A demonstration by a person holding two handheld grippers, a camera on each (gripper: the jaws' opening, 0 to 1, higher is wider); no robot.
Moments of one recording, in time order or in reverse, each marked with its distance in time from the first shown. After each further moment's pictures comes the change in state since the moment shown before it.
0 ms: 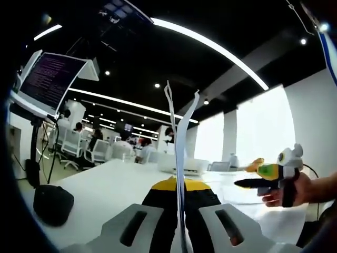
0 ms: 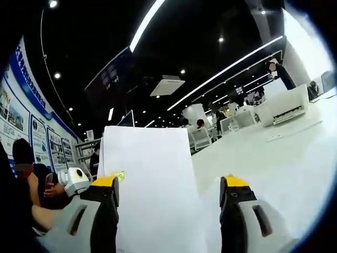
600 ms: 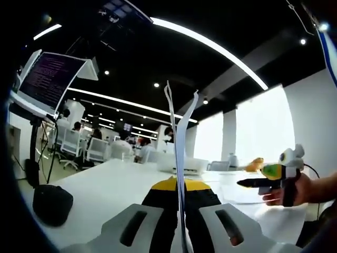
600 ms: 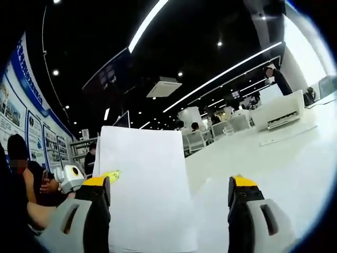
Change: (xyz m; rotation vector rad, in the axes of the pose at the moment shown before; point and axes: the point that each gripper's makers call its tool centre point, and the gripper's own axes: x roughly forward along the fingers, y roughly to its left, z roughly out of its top) left arm 0.000 -0.002 -0.001 -0.001 0.004 -0.007; right arm -0.010 -0.007 0.003 -0.037 -0.018 -0.046
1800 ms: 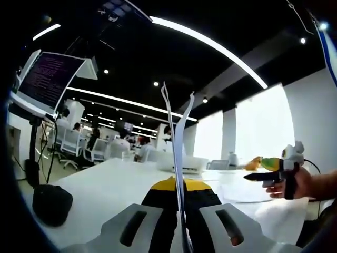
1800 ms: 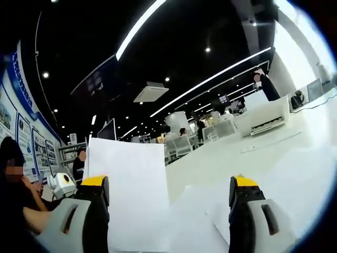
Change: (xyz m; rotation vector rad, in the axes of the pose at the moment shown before) left arm 0.002 -0.002 -0.002 0.003 0.011 -0.003; right arm -0.022 -0.034 0.023 0.012 -0.034 -0.103
